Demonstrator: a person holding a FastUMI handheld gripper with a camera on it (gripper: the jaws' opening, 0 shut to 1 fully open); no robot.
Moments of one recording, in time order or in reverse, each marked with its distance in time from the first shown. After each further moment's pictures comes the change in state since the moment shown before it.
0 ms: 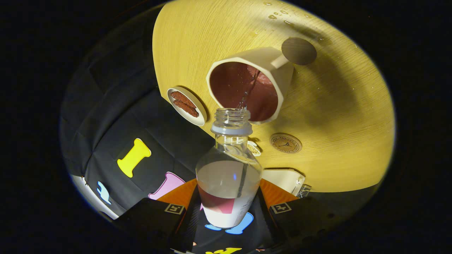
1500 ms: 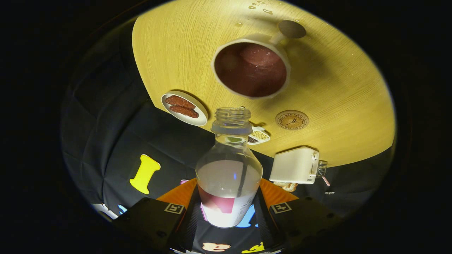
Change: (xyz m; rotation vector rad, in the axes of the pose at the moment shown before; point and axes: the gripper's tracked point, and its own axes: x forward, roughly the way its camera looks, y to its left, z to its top) arm -0.002 0.038 -0.026 0.215 0.044 -0.028
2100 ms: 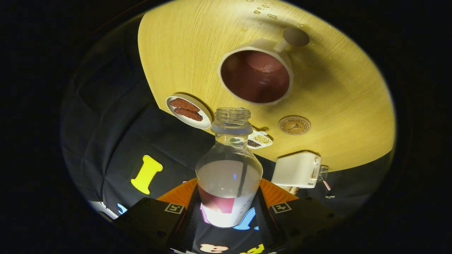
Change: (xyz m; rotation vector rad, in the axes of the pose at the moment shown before) arm -0.004 0.009 0.010 -0.045 -0.048 0.050
